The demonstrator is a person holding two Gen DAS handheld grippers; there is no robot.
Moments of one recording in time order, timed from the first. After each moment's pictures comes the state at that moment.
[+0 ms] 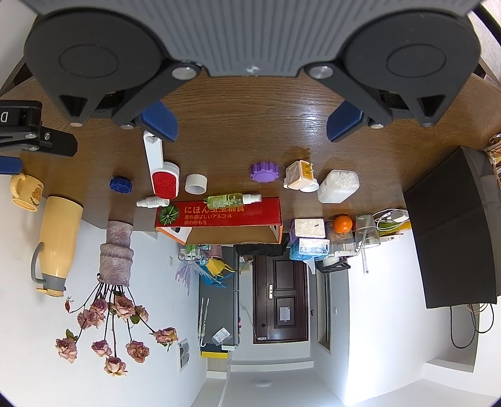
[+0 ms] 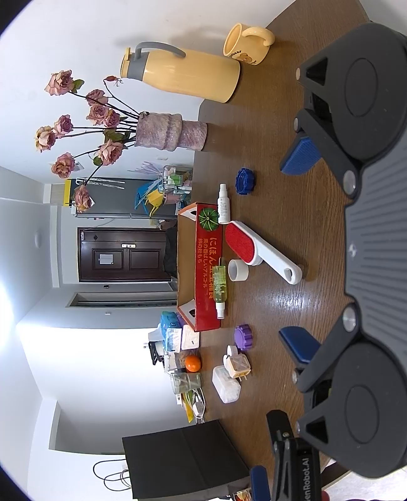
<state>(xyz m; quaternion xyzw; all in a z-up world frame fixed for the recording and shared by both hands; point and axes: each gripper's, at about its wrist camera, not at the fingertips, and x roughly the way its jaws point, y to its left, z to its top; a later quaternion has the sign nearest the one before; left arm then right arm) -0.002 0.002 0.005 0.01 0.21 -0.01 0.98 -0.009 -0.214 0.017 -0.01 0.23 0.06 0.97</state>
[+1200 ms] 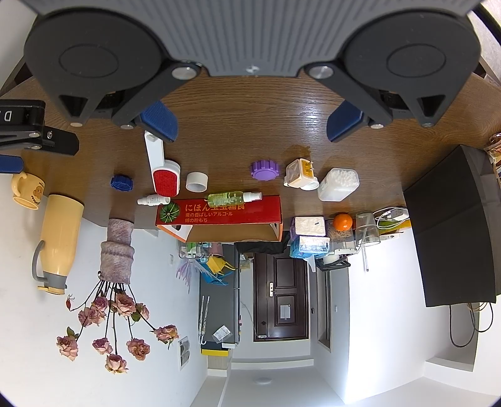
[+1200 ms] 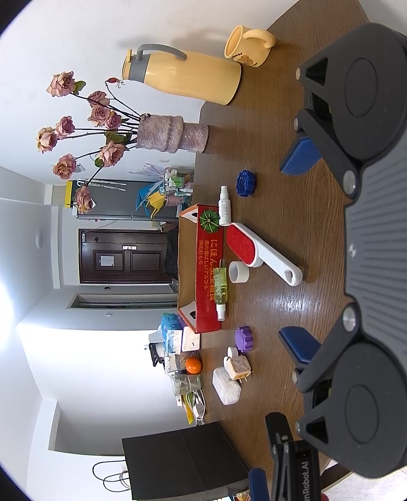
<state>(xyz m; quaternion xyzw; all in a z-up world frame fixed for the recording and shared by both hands) -0.004 0.002 0.008 0.01 0.21 -0.01 0.98 -0.009 -0.213 0.017 -0.01 0.23 0.06 0.97</state>
